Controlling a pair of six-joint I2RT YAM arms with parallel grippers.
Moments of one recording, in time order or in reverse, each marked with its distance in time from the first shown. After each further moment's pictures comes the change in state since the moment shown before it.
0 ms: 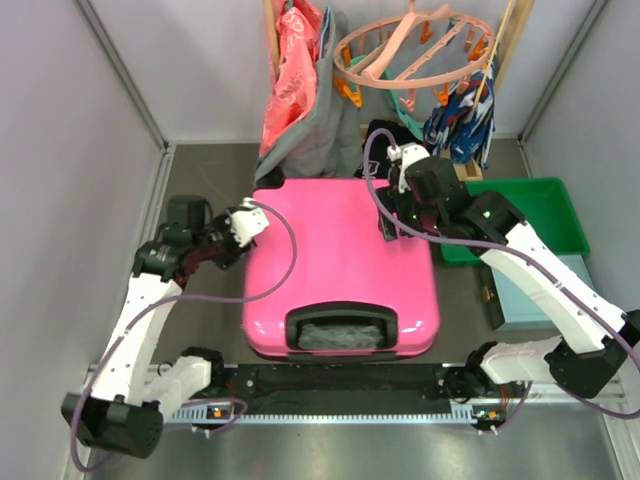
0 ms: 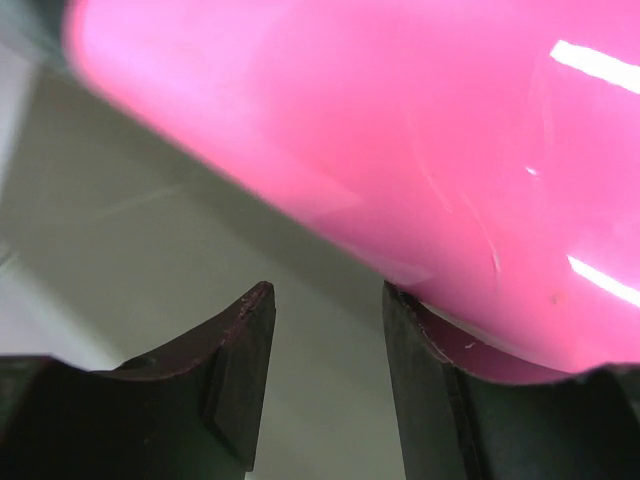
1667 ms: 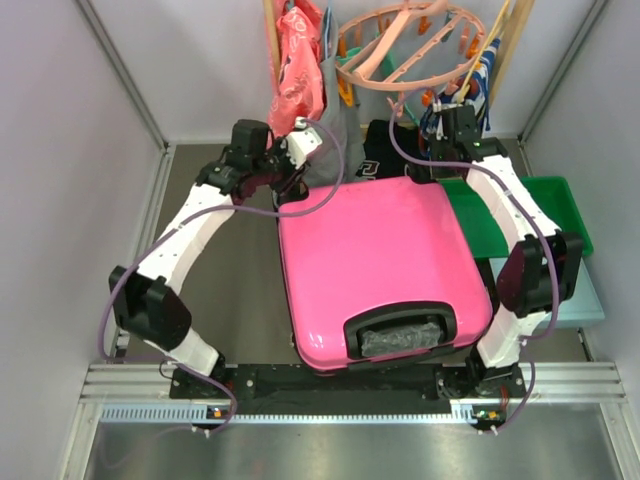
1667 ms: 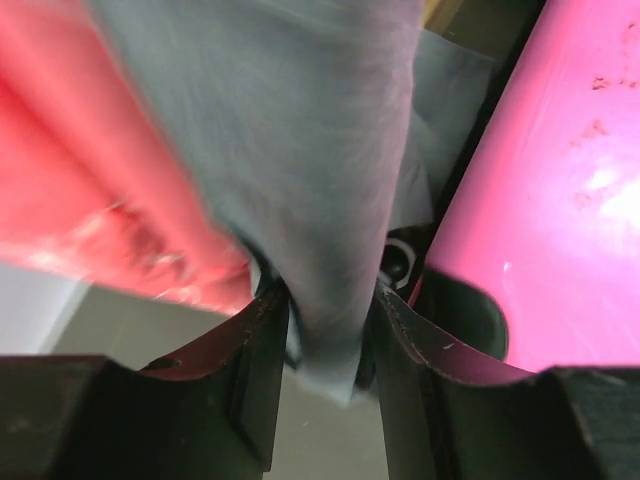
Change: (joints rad) left arm -0.256 0.581 0.523 0.269 -0.093 -0.290; right arm -0.513 0.481 0.184 0.198 -0.052 -0.193
